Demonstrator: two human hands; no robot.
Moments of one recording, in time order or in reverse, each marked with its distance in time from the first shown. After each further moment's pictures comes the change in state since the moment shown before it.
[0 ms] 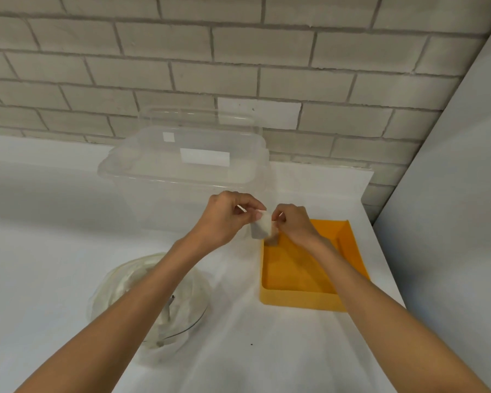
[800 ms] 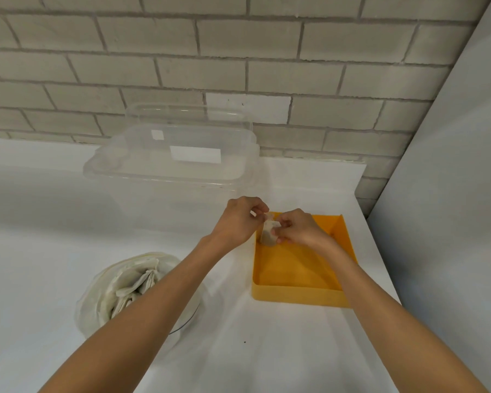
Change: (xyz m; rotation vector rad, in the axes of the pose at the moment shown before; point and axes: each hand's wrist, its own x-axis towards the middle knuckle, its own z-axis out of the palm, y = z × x) left_hand 0.028 -0.010 0.055 0.105 -0.047 -0.085; right_hand -0.025 0.014 -0.023 0.204 -0.172 0.062
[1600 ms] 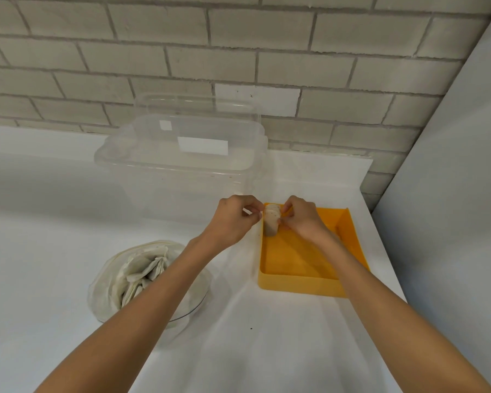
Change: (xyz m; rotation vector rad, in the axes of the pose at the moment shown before) left_hand -0.031 -0.011 -0.019 -0.019 0.020 0.016; right_hand 0.005 -0.009 0.015 -0.161 0.197 0.069
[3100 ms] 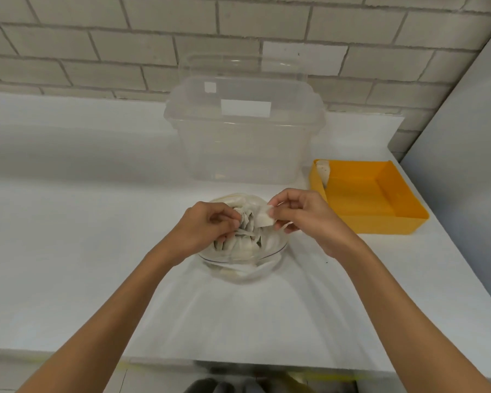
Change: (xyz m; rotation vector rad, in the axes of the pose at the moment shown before) left_hand -0.147 -0.120 -0.130 -0.346 -0.236 -0.233; right_hand -0.166 -0.142 0.074 0.629 -0.183 0.007
